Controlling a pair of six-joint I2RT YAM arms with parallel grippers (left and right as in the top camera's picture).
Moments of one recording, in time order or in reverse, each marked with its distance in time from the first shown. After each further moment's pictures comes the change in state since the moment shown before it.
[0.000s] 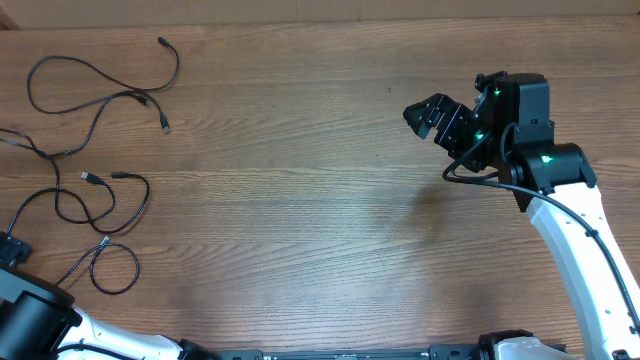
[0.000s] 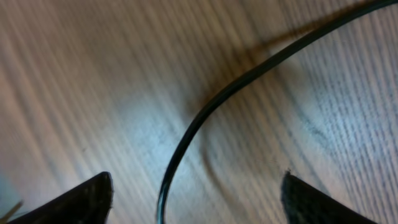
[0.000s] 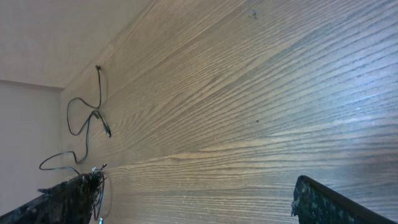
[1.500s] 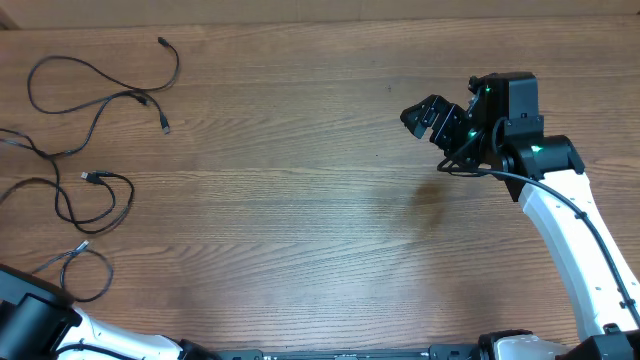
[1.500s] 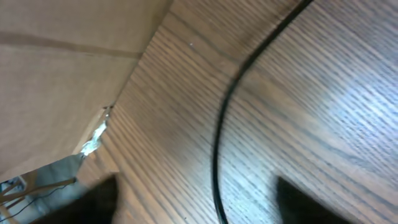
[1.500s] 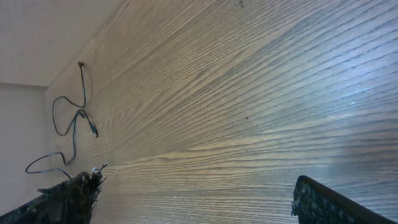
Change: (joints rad) left arm 0.002 0.000 0.126 0.083 -0.058 0.509; right arm 0.000 0.067 0.000 0.002 0.005 0.001
